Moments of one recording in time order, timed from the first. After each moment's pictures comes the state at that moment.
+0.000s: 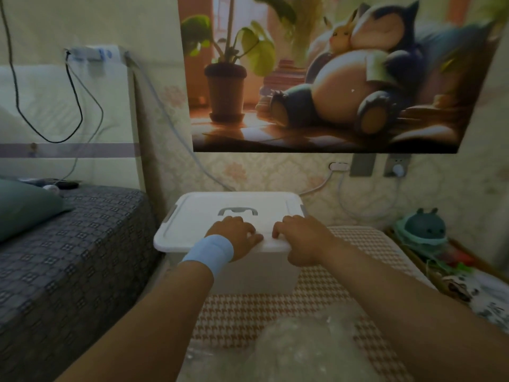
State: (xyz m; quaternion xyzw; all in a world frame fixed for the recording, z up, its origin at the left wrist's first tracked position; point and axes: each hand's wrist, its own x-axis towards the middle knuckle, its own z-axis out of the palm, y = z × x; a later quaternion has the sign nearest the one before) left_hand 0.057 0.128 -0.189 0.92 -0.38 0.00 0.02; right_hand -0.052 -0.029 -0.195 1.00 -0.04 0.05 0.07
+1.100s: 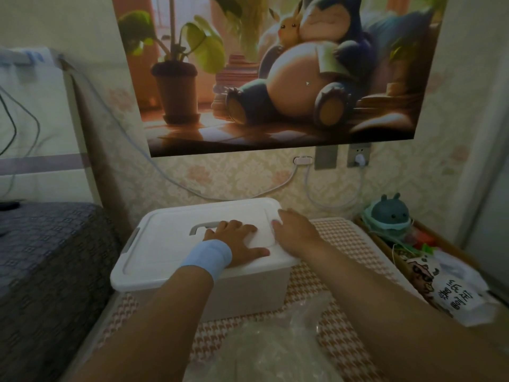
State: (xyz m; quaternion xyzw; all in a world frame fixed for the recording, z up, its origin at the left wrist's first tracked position) left_hand 0.023 0.046 -0.205 0.92 -0.40 -0.04 -0.04; right_hand -0.060 -0.106 -0.227 0.92 -0.29 0.15 -0.22
